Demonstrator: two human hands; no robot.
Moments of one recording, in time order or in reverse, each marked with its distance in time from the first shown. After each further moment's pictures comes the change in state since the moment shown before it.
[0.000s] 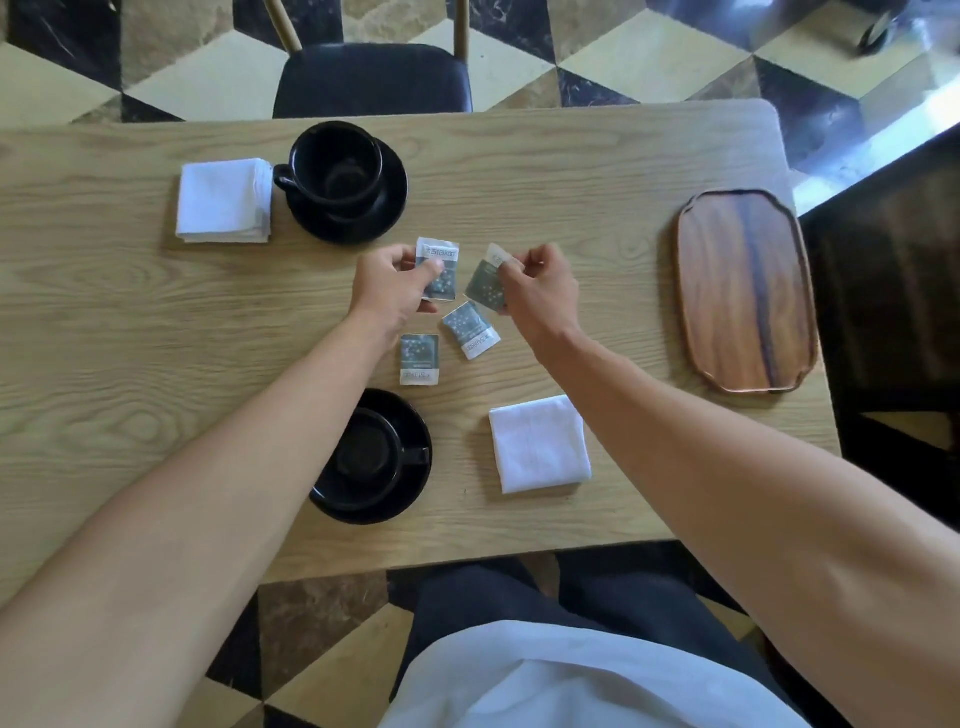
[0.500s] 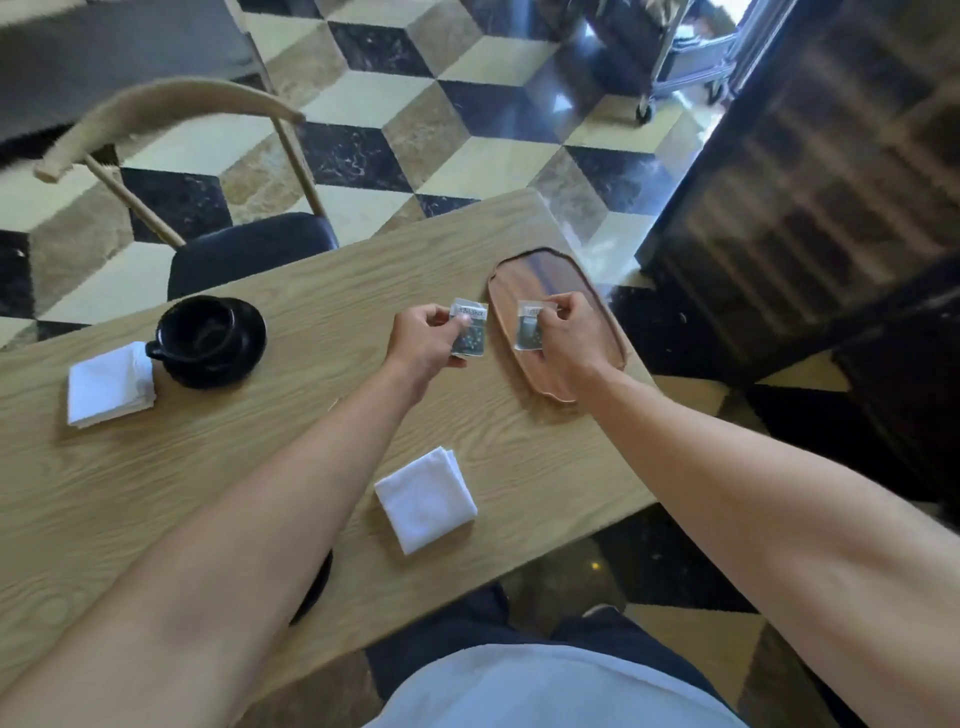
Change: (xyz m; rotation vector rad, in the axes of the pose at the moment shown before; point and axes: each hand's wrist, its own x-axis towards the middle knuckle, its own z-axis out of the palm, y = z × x) left_hand -0.084 0.081 0.188 0.086 -0.326 0.118; right_hand 0.000 0.005 -0.233 0.000 0.272 0.040
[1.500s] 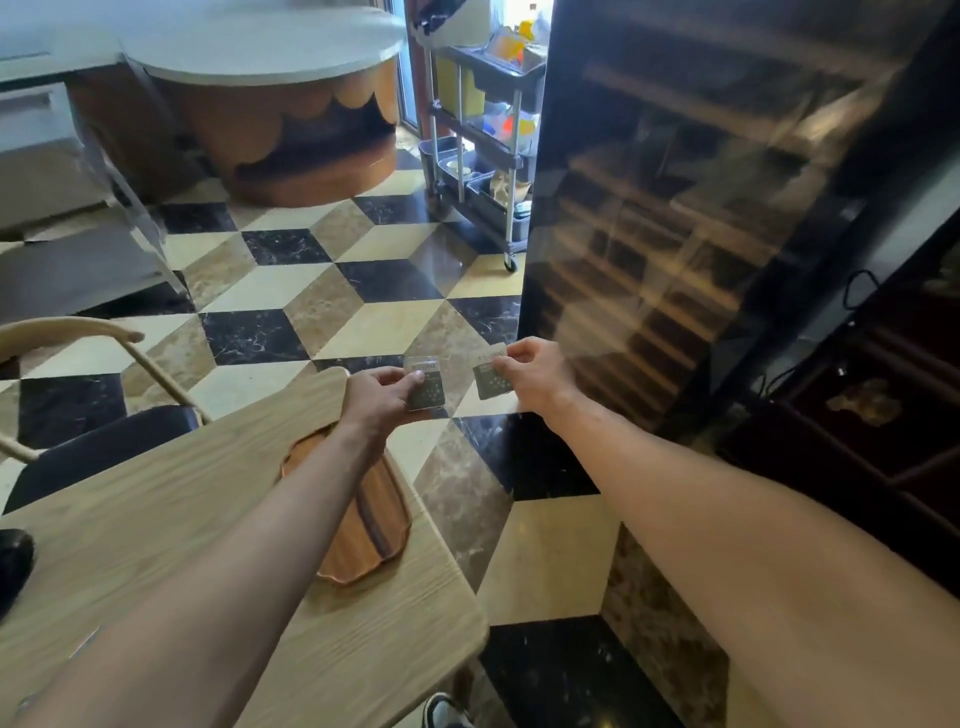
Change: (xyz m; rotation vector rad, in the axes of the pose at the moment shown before) left_hand -0.008 0.155 0.303 -0.097 -0.054 0.135; right_hand 0.134 -0.035 -0.332 0.004 0.048 -0.214
